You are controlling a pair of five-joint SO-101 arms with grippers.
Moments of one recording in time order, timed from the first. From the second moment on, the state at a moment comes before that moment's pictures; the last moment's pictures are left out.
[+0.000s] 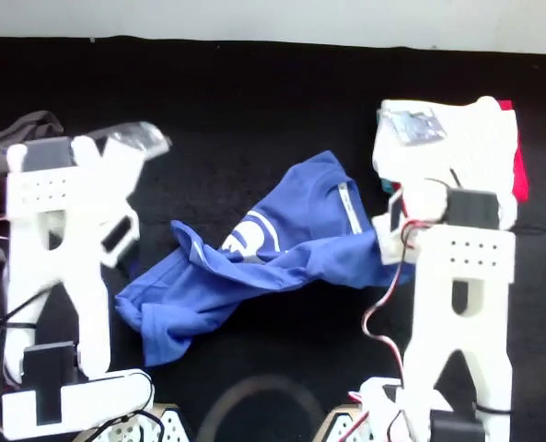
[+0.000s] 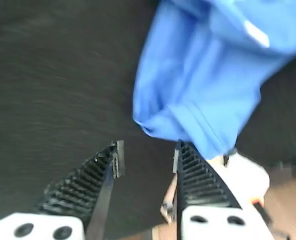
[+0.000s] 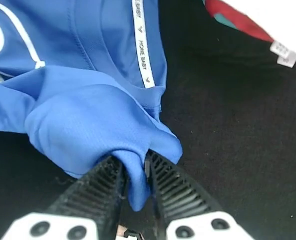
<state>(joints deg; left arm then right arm) -15.1 -9.3 7.4 100.1 -35.2 0.6 -29.0 18.2 90.3 18.1</state>
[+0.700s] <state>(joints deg) -5.6 13.2 -12.4 94.9 -1.4 1.6 -37.5 35.8 82.3 18.1</state>
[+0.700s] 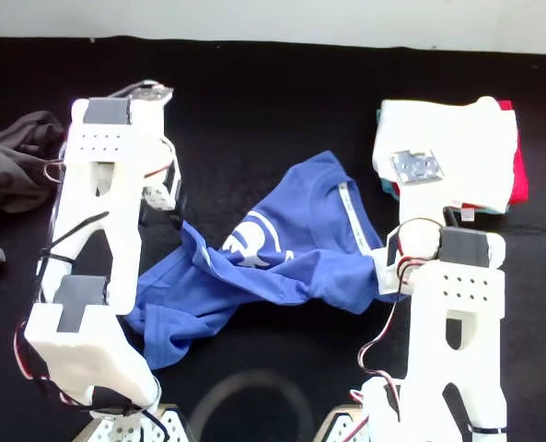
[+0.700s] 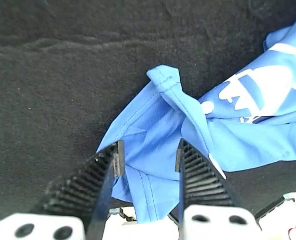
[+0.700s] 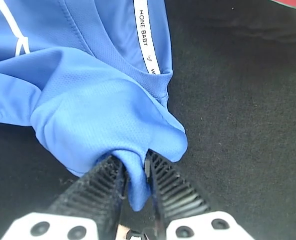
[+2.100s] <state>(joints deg) -2.5 49.4 -33.6 94.9 3.1 1.6 -37.5 35.9 82.2 18.1</state>
